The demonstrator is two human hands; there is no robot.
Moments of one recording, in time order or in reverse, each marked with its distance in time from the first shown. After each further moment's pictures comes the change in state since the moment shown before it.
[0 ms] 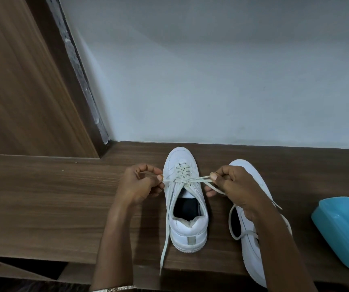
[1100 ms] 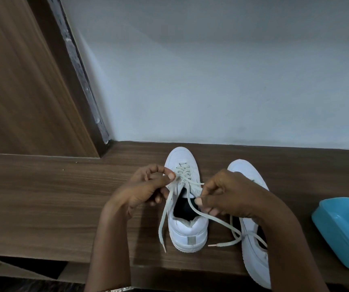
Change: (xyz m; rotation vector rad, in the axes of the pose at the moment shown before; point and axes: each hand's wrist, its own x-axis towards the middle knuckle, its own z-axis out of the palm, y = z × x) left_hand -0.011 0.015 -0.001 0.040 -0.307 -0.037; right_hand -0.029 -0.042 -0.005 -0.485 -0.333 -0.068
